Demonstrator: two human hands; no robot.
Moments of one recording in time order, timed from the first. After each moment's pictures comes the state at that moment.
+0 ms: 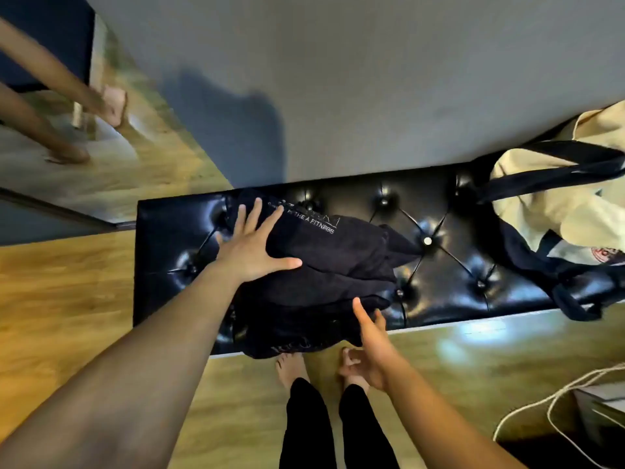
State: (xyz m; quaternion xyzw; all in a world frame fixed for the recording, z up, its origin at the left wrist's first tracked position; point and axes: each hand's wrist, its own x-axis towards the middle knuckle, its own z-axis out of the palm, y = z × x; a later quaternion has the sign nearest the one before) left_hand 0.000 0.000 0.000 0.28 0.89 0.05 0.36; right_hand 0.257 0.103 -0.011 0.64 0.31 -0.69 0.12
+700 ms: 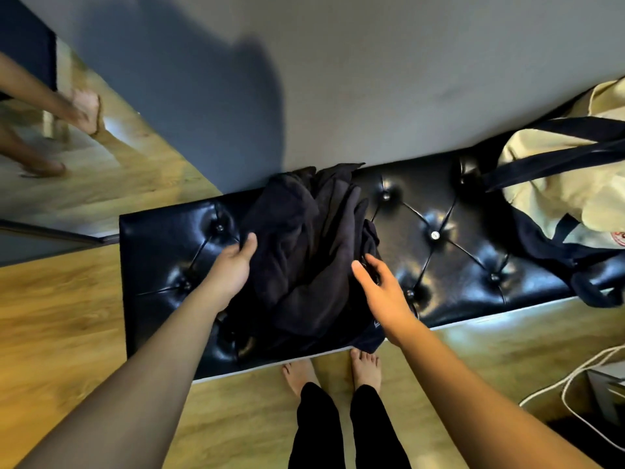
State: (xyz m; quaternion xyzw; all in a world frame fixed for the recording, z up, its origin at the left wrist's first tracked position) left_hand -0.009 -0.014 -0.012 -0.05 0.80 0.41 0.44; right_hand 0.198 0.154 -0.035 0.53 0.54 -0.66 0.03
